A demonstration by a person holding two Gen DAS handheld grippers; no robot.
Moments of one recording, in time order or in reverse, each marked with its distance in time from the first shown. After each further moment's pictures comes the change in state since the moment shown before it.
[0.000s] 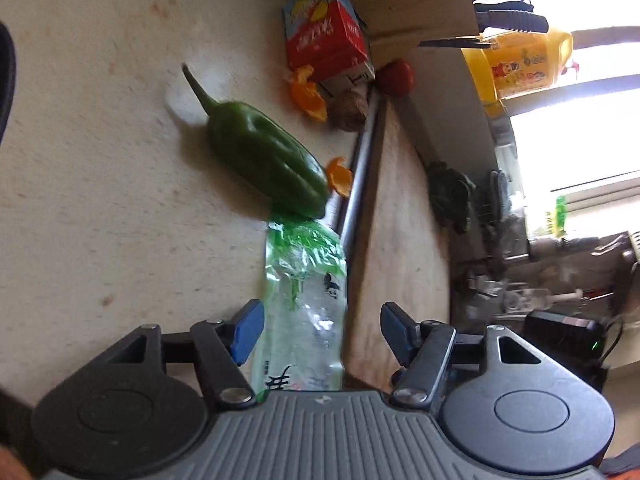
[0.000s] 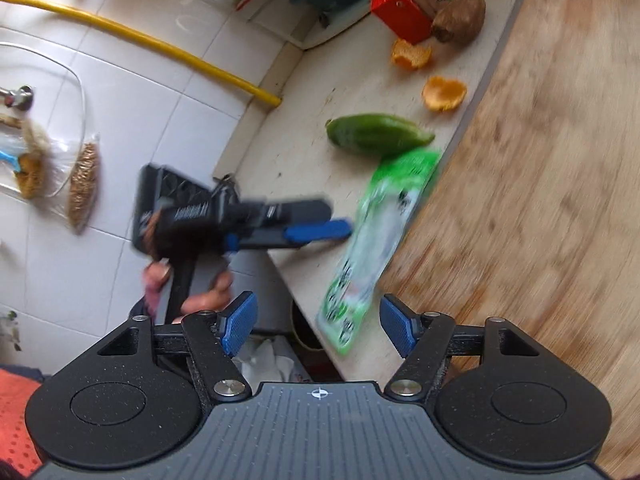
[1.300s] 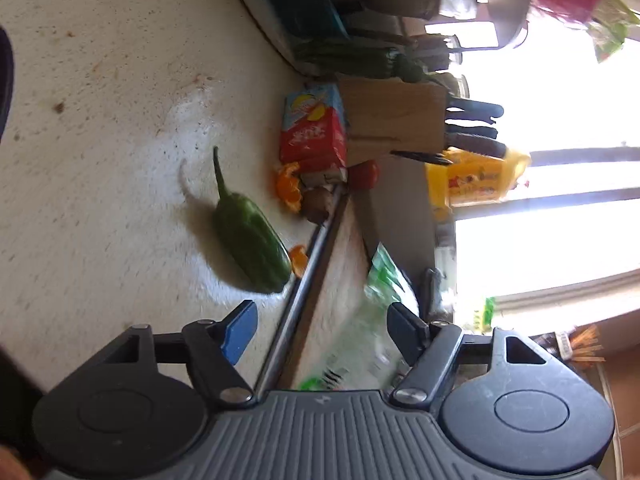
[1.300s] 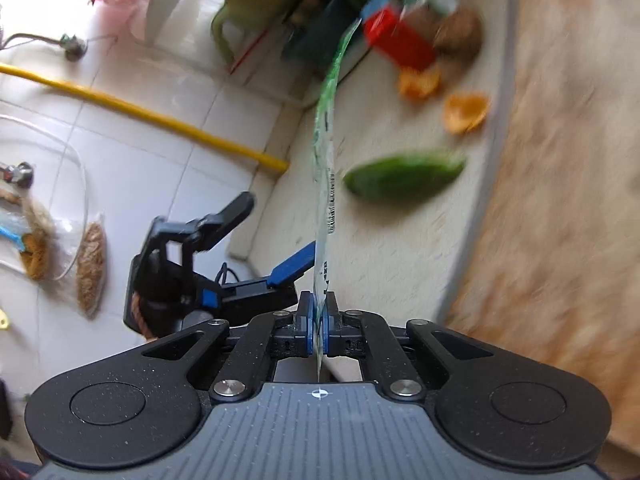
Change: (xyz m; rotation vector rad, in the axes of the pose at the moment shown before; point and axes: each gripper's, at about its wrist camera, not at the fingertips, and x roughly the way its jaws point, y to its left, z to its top) left arm -0.051 0.022 0.006 -0.201 -0.242 -0.179; right arm 0.024 0.017 -0.002 0.118 -0.252 0.025
